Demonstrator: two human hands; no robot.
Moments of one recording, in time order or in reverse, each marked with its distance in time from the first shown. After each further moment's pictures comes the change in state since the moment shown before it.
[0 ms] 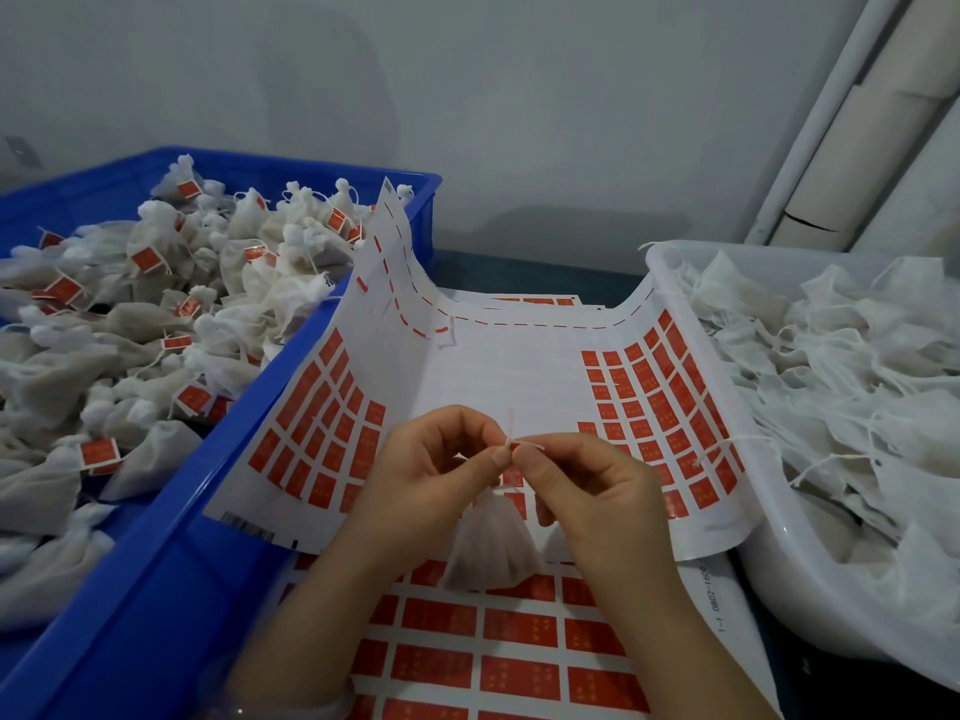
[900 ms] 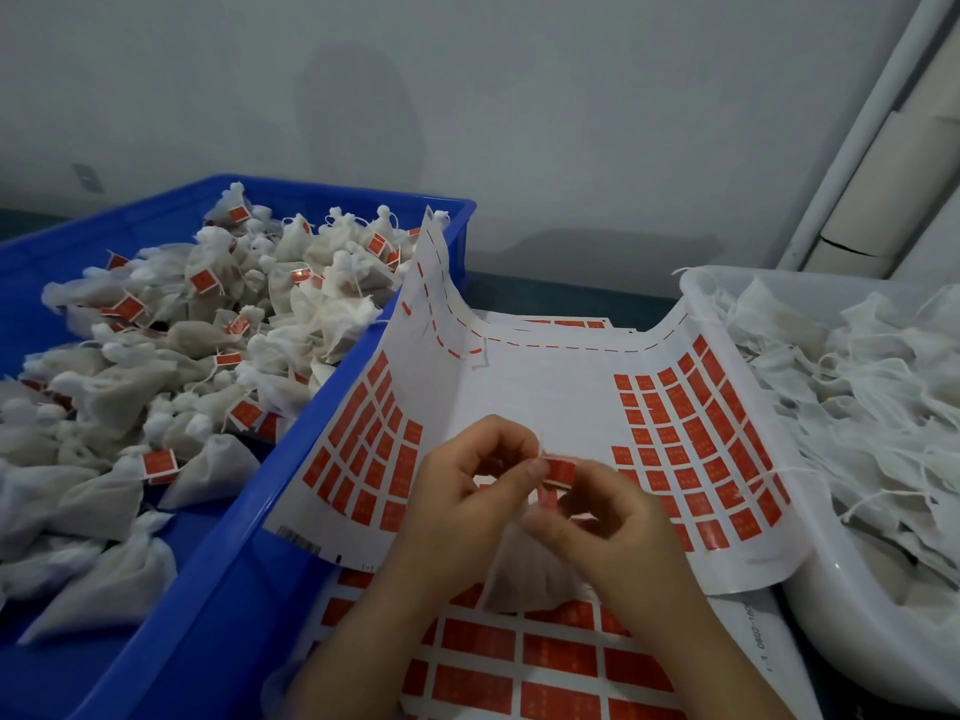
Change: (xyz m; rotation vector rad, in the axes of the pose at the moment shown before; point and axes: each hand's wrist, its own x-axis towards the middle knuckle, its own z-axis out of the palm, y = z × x) left_hand -0.001 -0.001 0.003 0.074 0.113 0.107; right_hand 0.000 0.006 0.003 -0.048 -0.209 0.021
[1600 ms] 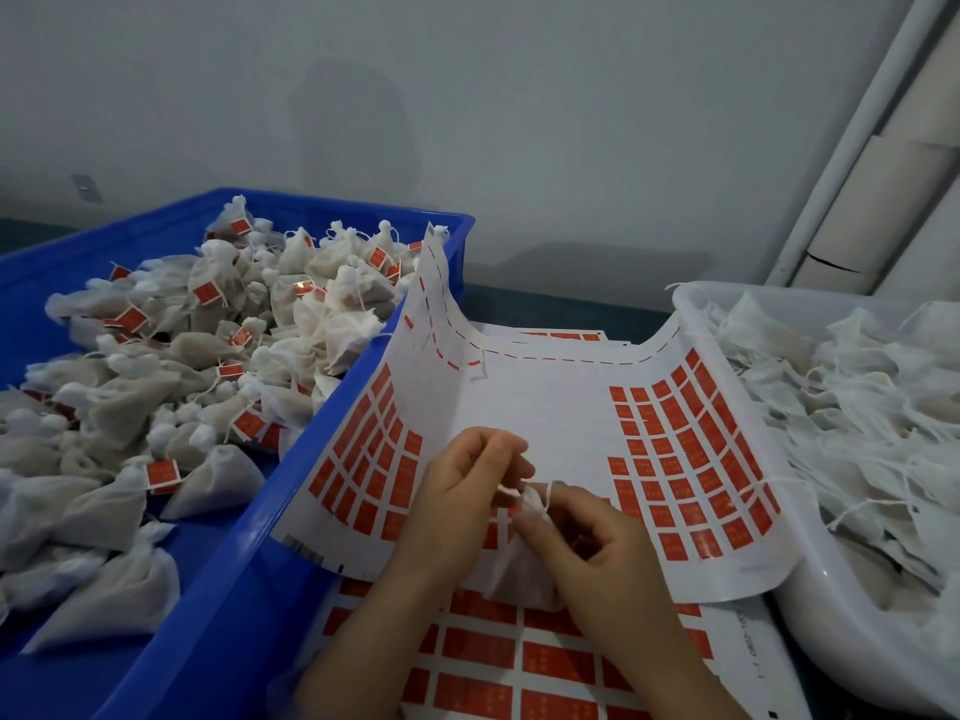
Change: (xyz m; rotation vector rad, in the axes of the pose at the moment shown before) left_hand 0.005 -0.004 0.000 -0.132 0.063 -0.222; right_hand -0.004 0.007 0.012 -0.142 0.062 -0.037
